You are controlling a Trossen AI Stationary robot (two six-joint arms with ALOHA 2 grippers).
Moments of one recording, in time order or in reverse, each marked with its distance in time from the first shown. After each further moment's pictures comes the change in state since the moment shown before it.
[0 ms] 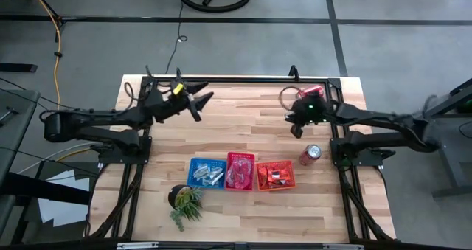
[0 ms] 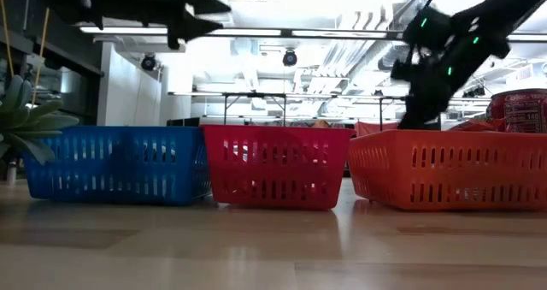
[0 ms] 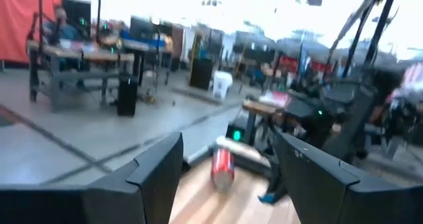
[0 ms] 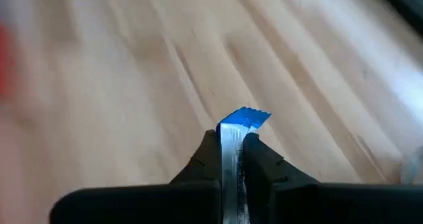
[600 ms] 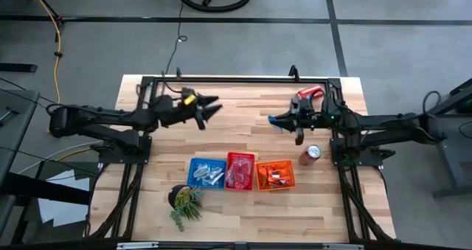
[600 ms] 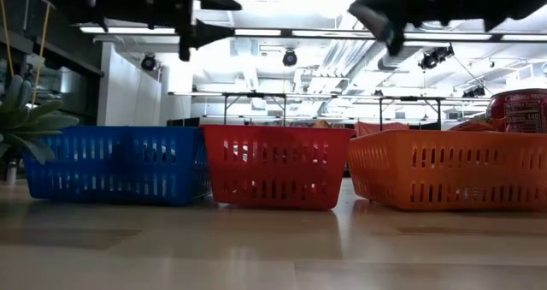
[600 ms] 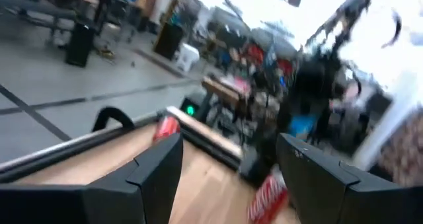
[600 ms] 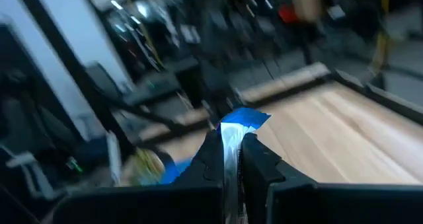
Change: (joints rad) left arm -0.082 0.064 0.015 -0.007 0.045 -0.291; right arm 0.311 -0.165 0.002 0.645 -0.118 0.370
